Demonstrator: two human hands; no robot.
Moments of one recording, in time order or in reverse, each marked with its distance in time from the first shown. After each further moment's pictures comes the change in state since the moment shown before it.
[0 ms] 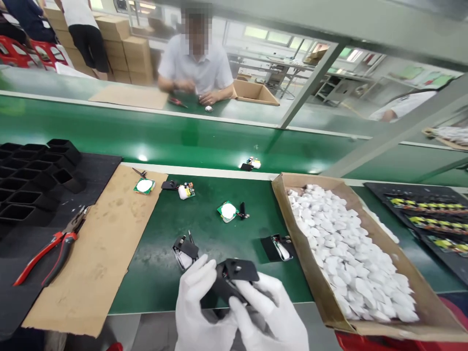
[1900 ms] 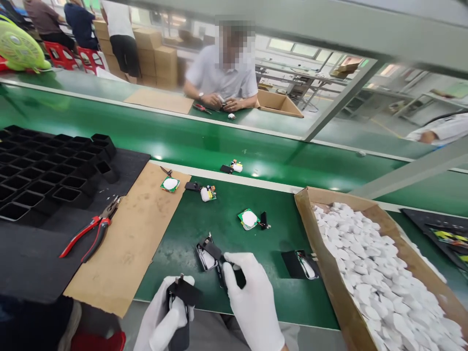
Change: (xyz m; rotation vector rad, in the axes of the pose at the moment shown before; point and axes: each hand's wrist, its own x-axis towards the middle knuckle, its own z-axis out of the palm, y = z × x) left_hand 0.034 0.007 -0.099 -0.179 -0.124 -0.796; right_hand 0.028 0.002 0.067 -0.029 -0.170 0.082
